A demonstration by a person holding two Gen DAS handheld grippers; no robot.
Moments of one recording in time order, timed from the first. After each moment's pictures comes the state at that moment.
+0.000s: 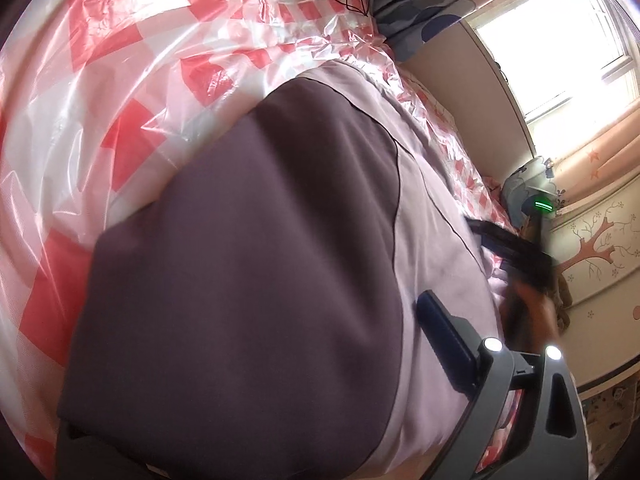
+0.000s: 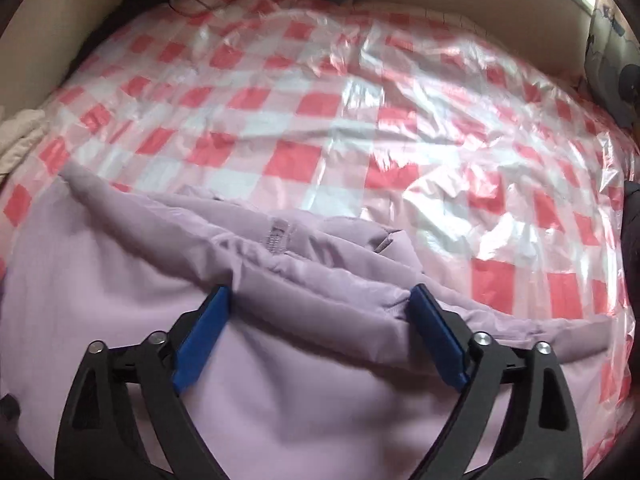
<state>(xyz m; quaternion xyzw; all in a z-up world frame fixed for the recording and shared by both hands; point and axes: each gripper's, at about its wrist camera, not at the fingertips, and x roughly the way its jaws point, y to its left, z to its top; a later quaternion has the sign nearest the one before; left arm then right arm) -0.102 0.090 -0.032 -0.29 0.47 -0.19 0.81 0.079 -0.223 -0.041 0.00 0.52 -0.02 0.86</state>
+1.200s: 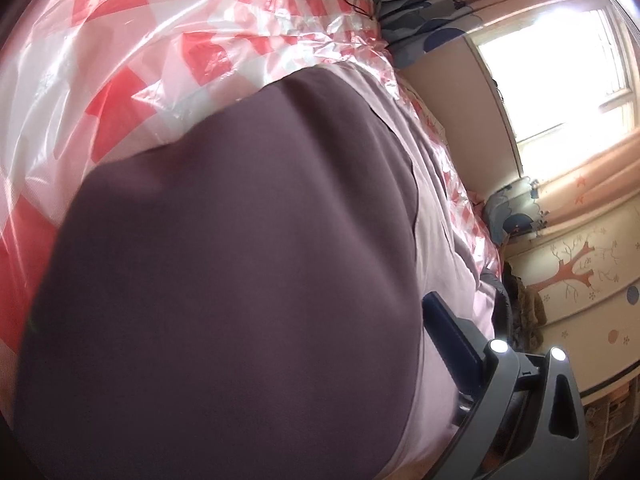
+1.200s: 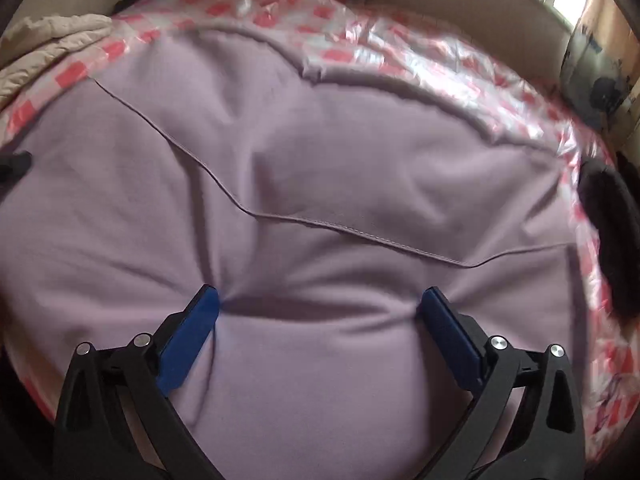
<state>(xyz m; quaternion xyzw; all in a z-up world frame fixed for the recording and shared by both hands) -0.104 0.095 -0.045 -0.33 0.46 -0.20 0.80 -0.134 -0.157 -0.054 -0.07 0.49 -0.04 0.87</state>
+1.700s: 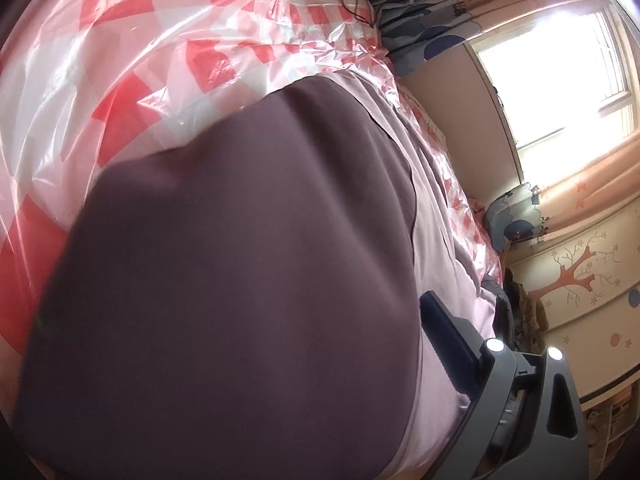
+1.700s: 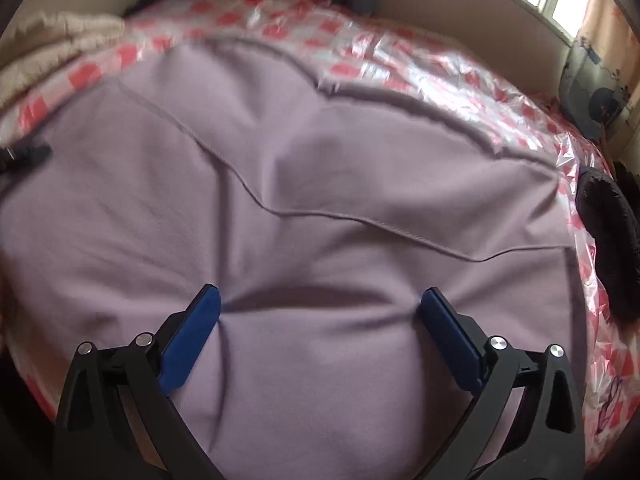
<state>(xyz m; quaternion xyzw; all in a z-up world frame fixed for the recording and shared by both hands) -0.108 0.096 -0.044 -0.34 0.45 -0.19 0.80 -0.145 -0.142 -0.048 -0.08 0.47 -0.03 0.88</state>
